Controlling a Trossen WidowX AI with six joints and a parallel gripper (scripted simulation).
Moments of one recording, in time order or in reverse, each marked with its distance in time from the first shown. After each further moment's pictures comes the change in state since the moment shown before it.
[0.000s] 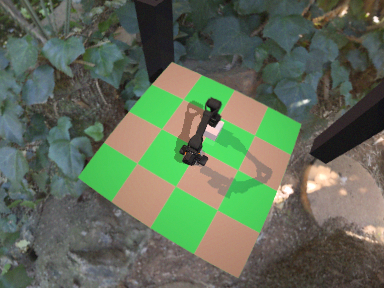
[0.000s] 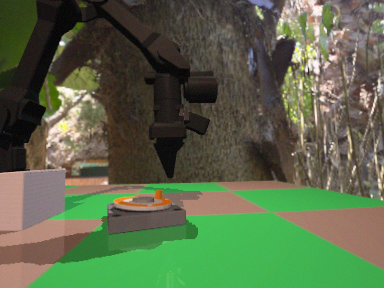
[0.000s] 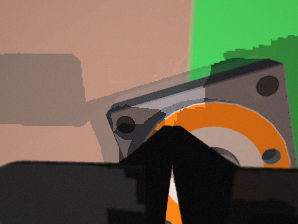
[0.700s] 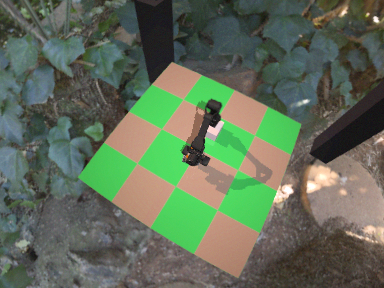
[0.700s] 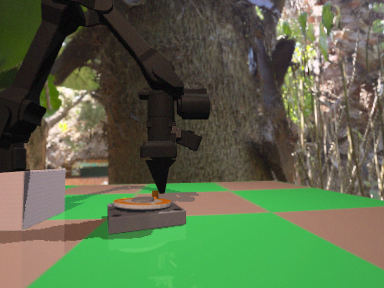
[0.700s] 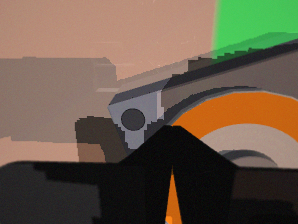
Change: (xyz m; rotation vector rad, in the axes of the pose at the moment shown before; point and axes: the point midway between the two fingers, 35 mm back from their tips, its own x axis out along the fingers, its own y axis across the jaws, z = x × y) arm 0.032 0.011 -0.017 0.003 0.017 -0.005
